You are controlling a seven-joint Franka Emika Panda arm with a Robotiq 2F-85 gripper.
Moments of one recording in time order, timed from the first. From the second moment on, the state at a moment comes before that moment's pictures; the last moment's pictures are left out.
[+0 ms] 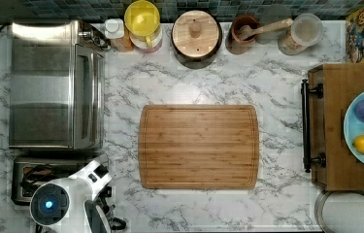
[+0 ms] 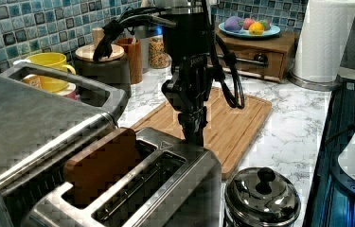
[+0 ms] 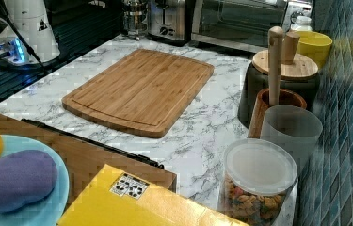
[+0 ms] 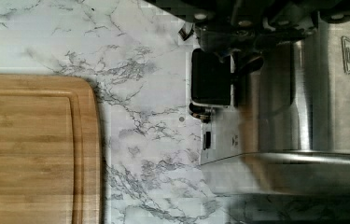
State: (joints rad) arm 0.17 -0.20 0.51 -2.46 0.33 0.64 -0.28
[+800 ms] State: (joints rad) arm 0.14 -0.09 0.49 -2.45 0.34 0.66 -0.23
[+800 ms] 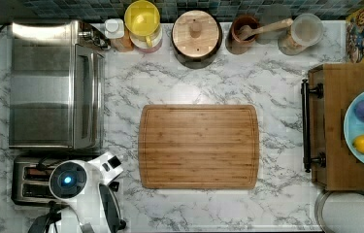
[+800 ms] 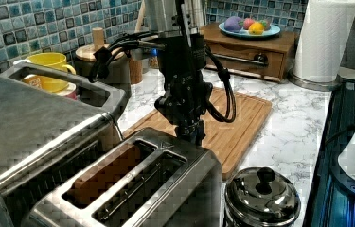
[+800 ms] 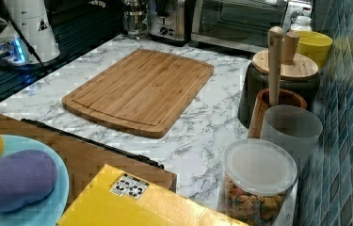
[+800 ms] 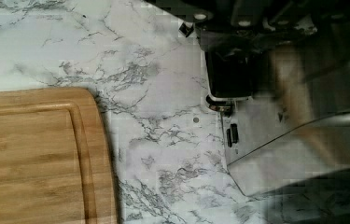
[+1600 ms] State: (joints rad) arm 0.13 -0.04 0.47 -2.45 0.39 0.69 -0.34
